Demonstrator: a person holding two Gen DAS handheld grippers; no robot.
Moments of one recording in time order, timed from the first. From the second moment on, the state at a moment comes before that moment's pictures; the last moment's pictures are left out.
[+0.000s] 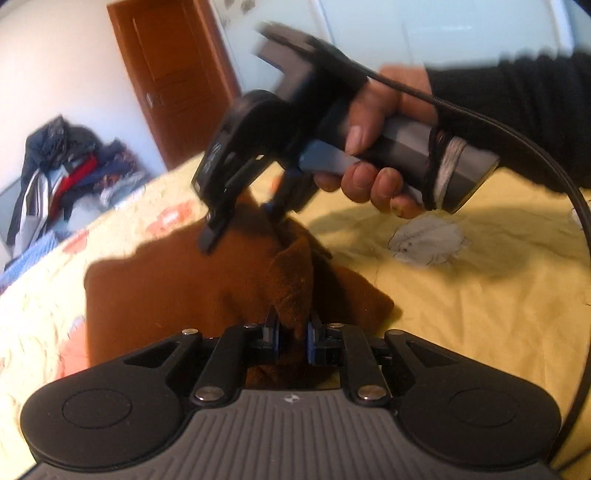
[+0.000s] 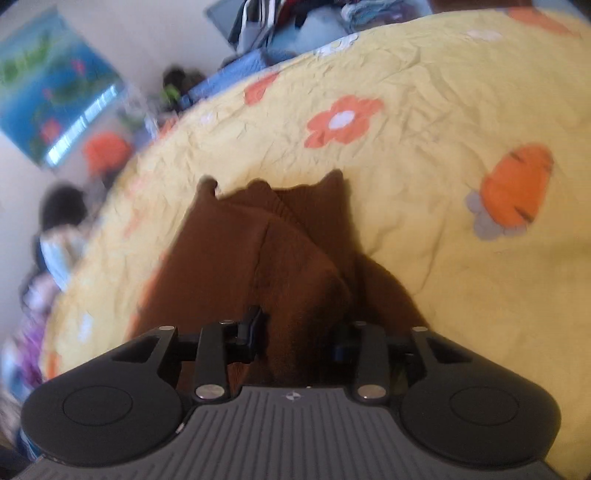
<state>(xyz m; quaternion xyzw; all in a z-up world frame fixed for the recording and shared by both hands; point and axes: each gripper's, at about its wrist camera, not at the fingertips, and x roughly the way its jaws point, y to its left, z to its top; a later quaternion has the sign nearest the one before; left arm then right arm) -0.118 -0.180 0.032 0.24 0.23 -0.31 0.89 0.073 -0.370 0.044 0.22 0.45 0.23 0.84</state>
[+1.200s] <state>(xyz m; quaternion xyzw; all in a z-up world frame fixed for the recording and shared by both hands) -0.129 -0.031 0.037 0.09 0.31 -0.28 0.90 0.002 -0.367 0.051 0.18 0.45 0.24 0.84</state>
